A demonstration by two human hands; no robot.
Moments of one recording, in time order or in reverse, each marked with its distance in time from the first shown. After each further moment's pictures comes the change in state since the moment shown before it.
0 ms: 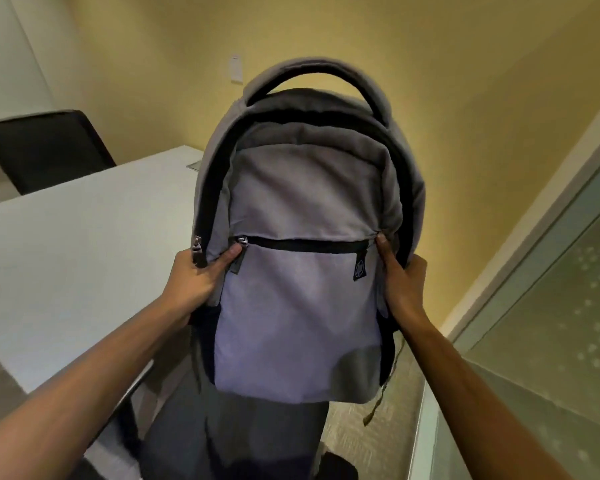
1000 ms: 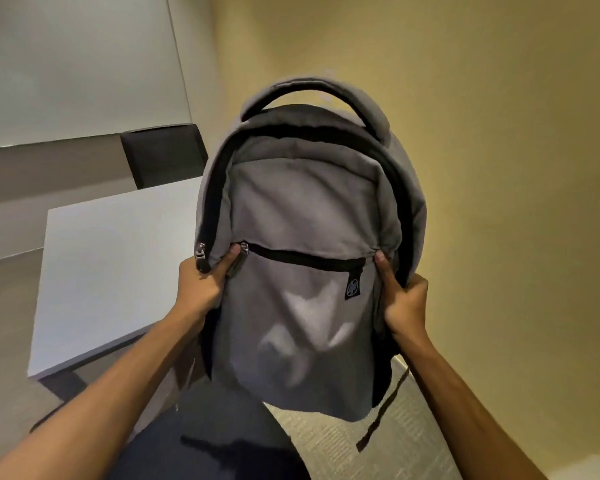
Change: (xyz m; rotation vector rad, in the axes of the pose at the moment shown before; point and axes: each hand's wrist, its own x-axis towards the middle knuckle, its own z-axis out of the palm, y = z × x) left_hand 0.144 -0.037 0.117 0.052 0.595 -0.050; right_hand 0.233 0.109 0.060 0.237 -0.355 0.125
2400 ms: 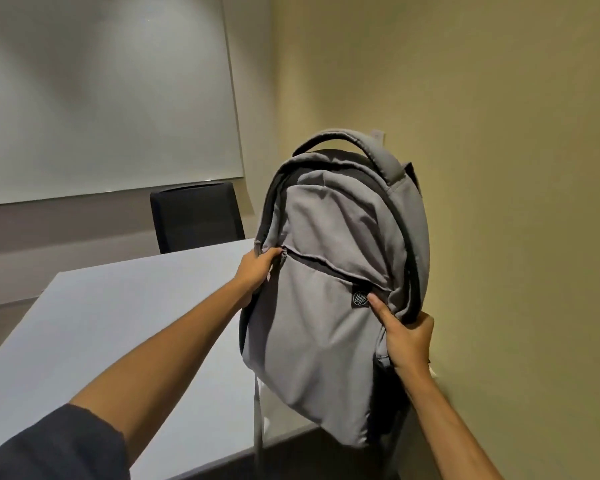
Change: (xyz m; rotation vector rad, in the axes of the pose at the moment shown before) left_hand 0.470 -0.058 0.284 0.196 0.086 -0.257; right_hand 0.484 0.151 0.155 0.088 -0.158 0.187
